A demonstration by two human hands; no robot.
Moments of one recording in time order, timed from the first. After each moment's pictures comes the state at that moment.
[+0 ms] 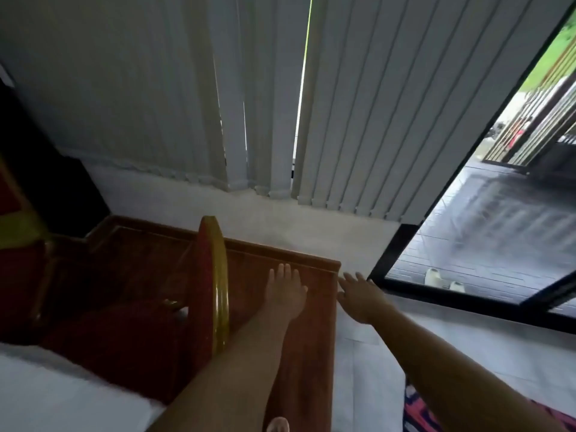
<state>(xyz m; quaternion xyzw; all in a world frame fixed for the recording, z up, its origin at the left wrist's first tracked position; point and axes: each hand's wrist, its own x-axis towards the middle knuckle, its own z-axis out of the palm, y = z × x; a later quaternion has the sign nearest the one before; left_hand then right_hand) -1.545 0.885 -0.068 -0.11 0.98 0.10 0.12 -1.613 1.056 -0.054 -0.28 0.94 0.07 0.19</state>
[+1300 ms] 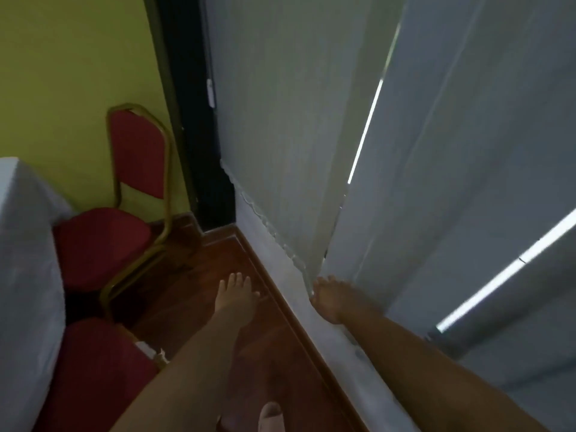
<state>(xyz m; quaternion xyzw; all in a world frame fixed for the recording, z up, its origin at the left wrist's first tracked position) -1.797 0.526 -0.079 -0.56 0.81 0.14 0.11 -2.009 0.599 -0.047 -0.66 0.72 0.13 0.15</state>
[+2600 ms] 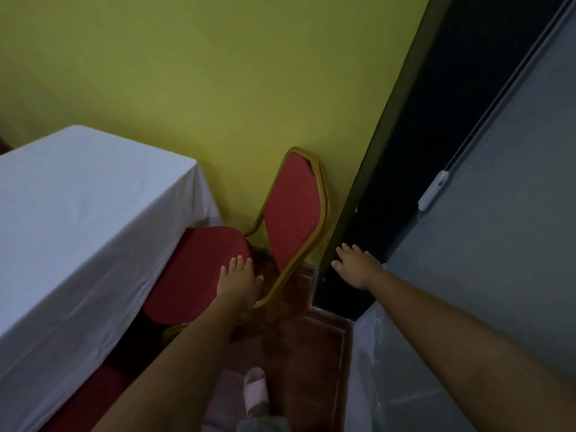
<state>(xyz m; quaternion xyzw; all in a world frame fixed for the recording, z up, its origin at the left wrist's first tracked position) -1.628 -0.012 -0.063 -0.85 0.49 0.20 -0.03 -1.838 -0.176 -0.015 -0.87 0.44 0.18 0.13</state>
